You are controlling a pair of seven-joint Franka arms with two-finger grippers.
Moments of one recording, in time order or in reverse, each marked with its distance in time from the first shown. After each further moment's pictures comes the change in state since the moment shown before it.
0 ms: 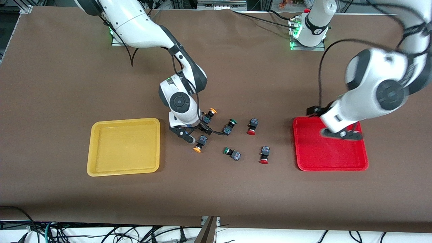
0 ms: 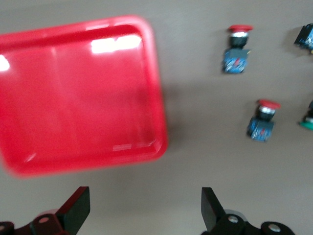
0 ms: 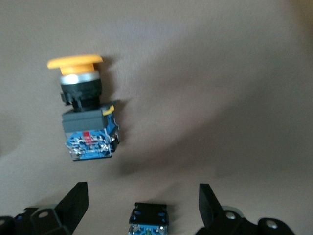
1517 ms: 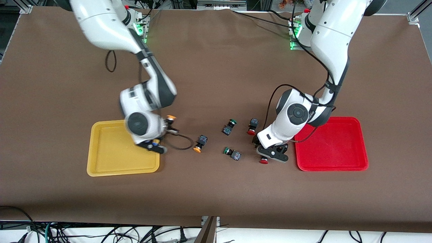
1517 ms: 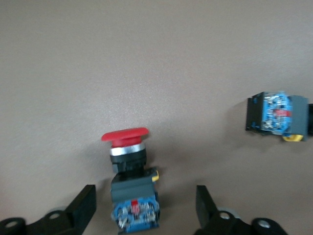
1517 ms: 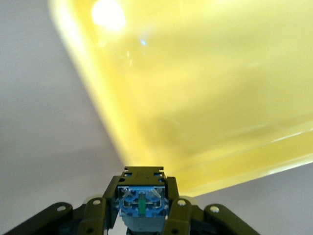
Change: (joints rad) left arm -0.154 0.409 -0.034 0.003 0.027 0.766 0.034; right arm -0.320 -0.099 -0.076 0.046 -0.003 -0.436 -0.727
